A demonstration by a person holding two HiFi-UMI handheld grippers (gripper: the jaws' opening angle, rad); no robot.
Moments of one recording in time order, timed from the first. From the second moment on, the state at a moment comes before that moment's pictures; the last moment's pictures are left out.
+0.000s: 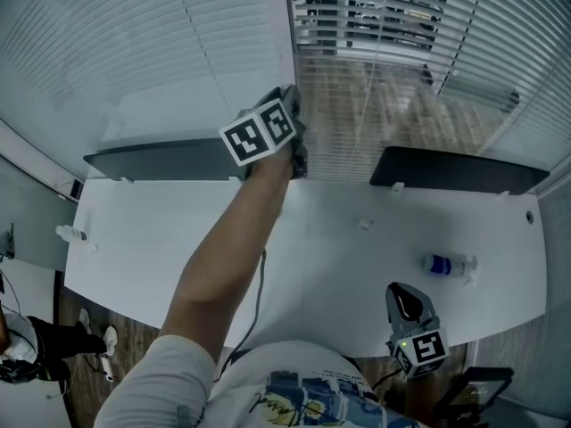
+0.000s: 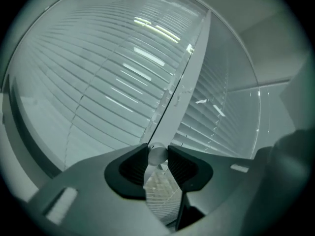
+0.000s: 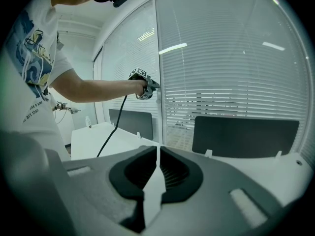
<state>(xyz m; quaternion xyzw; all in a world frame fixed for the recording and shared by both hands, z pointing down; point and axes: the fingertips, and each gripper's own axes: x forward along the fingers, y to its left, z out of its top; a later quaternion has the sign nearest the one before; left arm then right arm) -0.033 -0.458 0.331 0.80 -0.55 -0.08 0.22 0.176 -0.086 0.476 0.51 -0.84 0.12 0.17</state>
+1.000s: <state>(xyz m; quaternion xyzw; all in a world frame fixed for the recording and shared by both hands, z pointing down) -0.035 -0.447 0.332 0.83 -0.54 0.02 0.09 0.182 -0.082 0.476 0.51 -0.84 0.11 0.17</state>
